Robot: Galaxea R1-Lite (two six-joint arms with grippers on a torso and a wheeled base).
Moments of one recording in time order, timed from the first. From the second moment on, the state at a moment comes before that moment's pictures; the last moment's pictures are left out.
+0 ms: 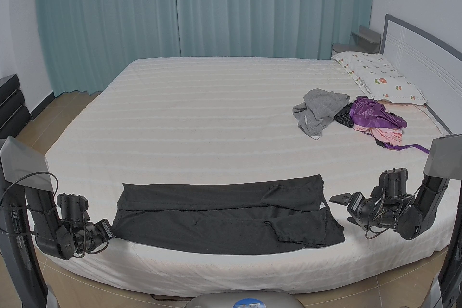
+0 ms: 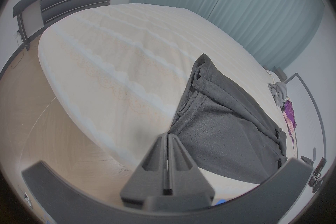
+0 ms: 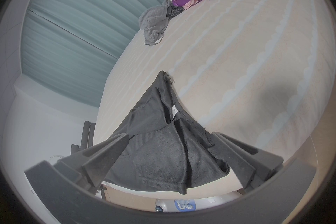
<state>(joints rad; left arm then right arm) 0.12 2.30 -0.30 -1.15 -0.06 -0.49 0.13 2.19 -0.44 -1.06 0.22 0.82</state>
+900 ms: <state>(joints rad) 0.14 2.24 -0.52 -1.04 -0.17 -0.53 0.14 2.22 -0.43 -1.07 0.24 0.82</state>
